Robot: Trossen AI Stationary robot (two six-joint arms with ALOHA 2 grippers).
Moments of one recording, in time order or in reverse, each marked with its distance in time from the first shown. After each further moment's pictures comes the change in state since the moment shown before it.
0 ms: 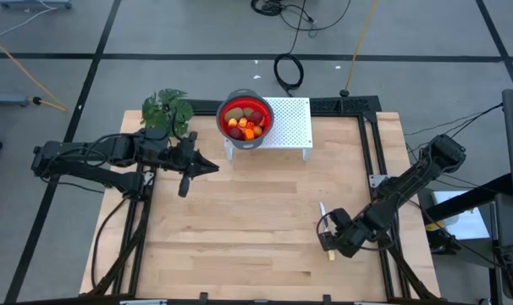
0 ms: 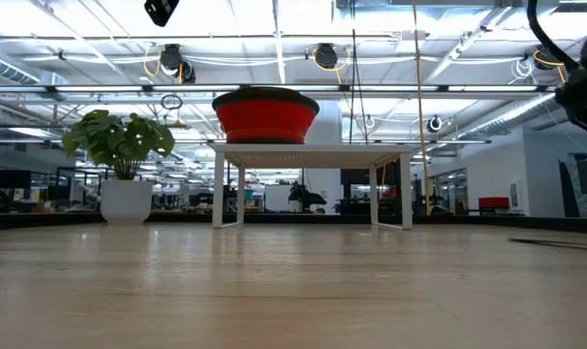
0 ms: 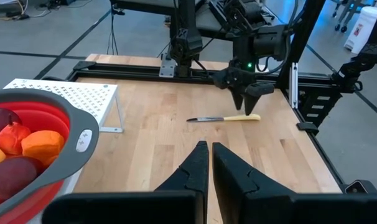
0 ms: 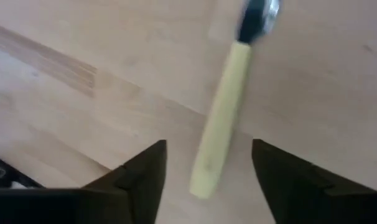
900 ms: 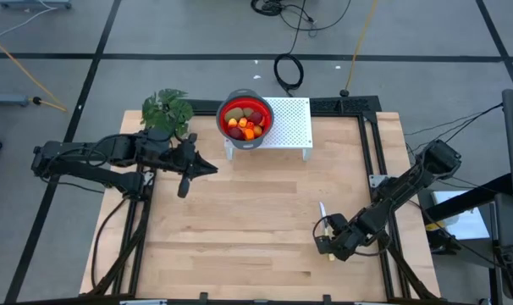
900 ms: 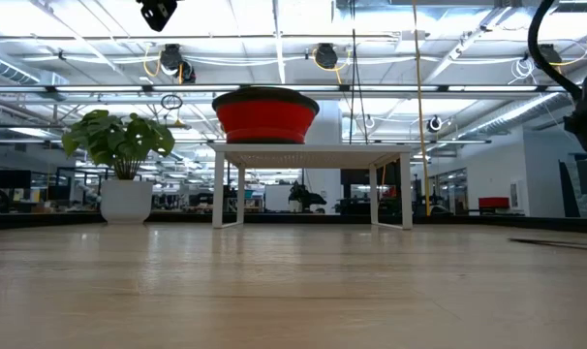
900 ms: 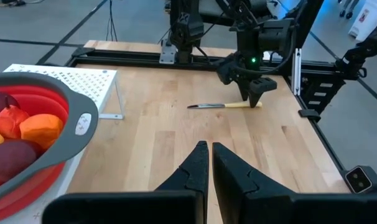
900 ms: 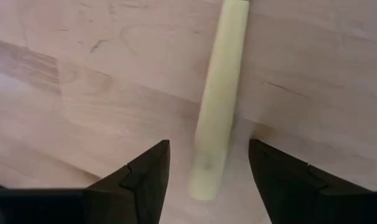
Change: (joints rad) left arm 0.000 0.000 0.000 -0.053 0.000 0.003; right arm -0.010 0.106 0.001 0.091 -0.115 0.094
